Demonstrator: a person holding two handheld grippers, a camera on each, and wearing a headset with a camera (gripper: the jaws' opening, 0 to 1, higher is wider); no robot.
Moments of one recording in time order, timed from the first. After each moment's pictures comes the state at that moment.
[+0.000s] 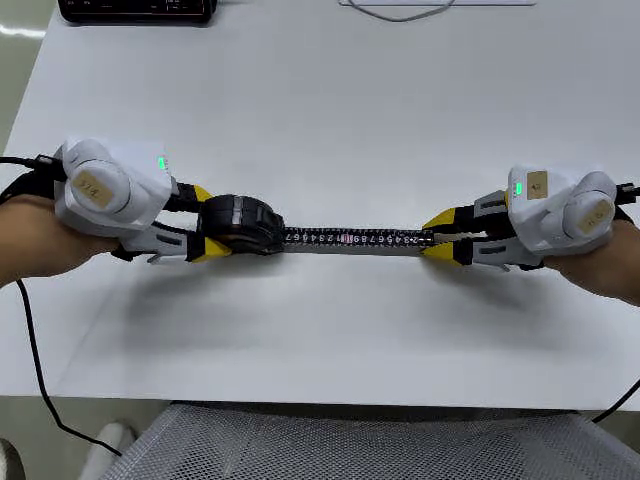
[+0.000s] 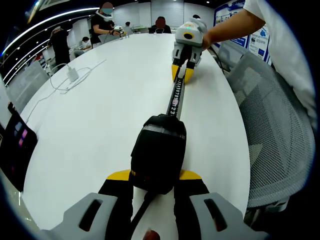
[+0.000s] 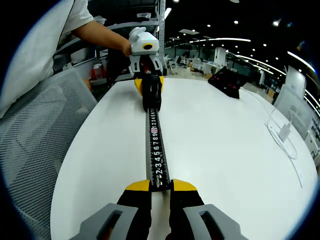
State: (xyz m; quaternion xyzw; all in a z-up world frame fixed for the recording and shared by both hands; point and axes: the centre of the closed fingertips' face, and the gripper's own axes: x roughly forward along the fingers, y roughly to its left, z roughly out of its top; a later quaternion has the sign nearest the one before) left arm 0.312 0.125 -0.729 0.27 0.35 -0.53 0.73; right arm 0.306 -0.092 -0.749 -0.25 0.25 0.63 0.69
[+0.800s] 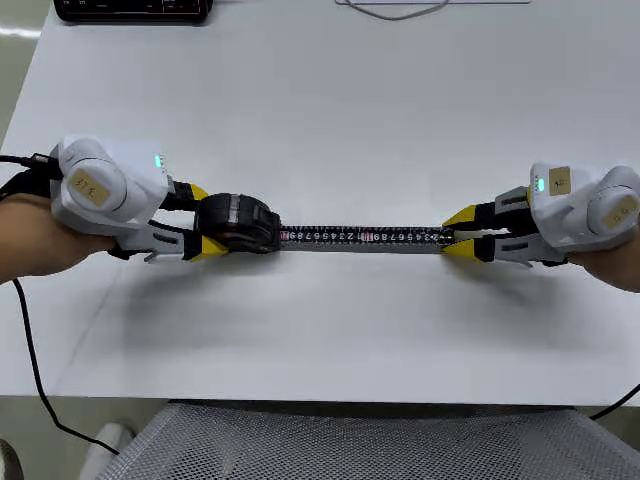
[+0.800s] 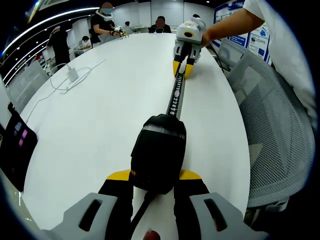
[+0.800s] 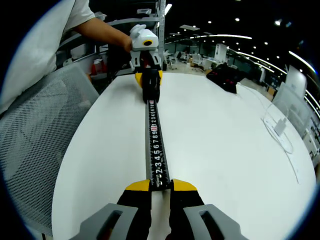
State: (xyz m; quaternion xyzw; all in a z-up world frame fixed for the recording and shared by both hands) left arm 0.313 0.125 -0.729 0.28 0.35 -0.53 0.73; right arm 0.308 -0.120 -0.749 -0.26 0.27 0.62 0.69
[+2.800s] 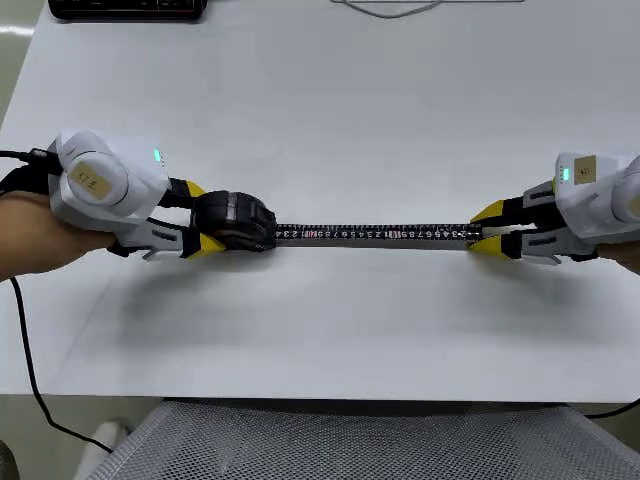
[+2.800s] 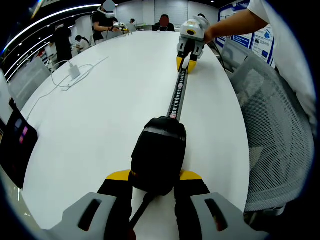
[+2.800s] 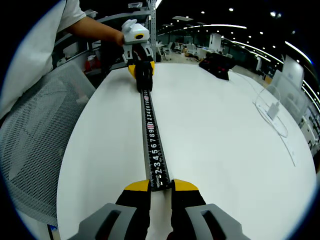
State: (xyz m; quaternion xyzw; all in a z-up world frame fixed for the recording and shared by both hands) left arm 0.314 0.124 -0.730 0.27 0.36 -0.51 0.73; right arm 0.311 -0.157 -0.750 -0.27 0.31 0.60 0.69
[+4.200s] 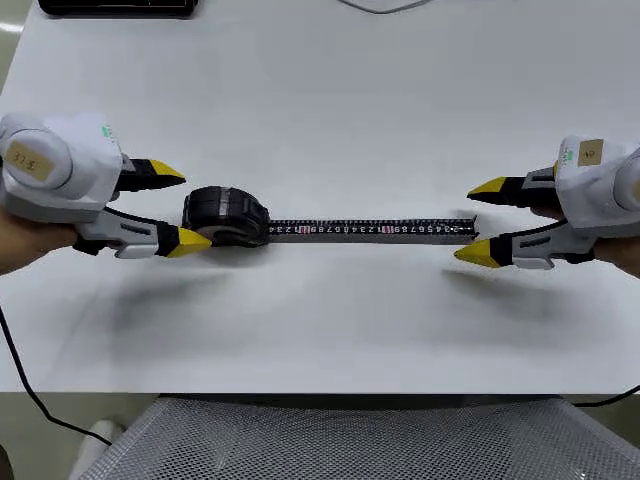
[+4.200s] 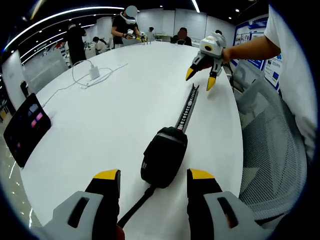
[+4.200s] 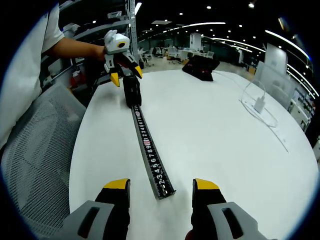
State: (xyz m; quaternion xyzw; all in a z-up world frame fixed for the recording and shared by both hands) left arm 0.315 0.140 -0.698 0.20 0.35 -0.47 0.78; right arm 0.308 -0.150 -0.723 -0.22 0.33 0.55 0.74
